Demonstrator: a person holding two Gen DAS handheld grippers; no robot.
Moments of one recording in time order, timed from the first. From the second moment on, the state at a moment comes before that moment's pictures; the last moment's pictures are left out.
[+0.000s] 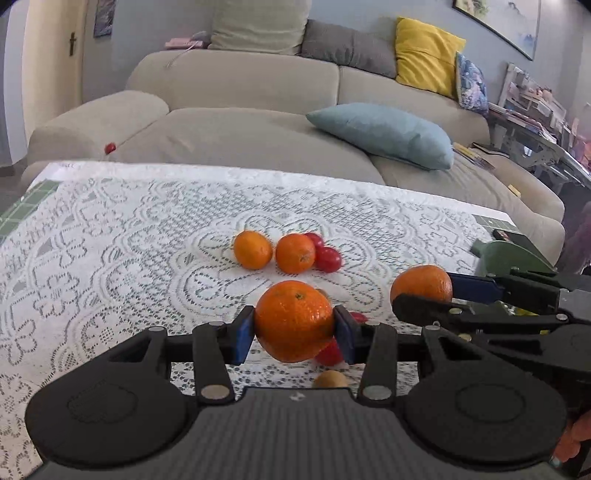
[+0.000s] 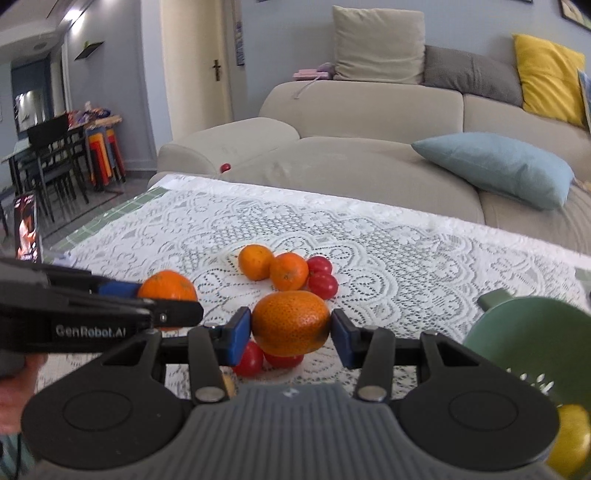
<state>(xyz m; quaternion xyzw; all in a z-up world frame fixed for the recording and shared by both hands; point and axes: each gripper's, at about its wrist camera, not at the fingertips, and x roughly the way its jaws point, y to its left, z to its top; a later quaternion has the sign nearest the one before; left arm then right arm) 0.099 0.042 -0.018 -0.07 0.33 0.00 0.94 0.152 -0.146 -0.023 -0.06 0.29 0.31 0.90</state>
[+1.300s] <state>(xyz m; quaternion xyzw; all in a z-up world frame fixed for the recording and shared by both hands) 0.164 -0.131 -0.009 0.00 0.40 -0.15 0.90 0.181 -0.274 -0.004 -0.26 0.35 0.28 0.85</state>
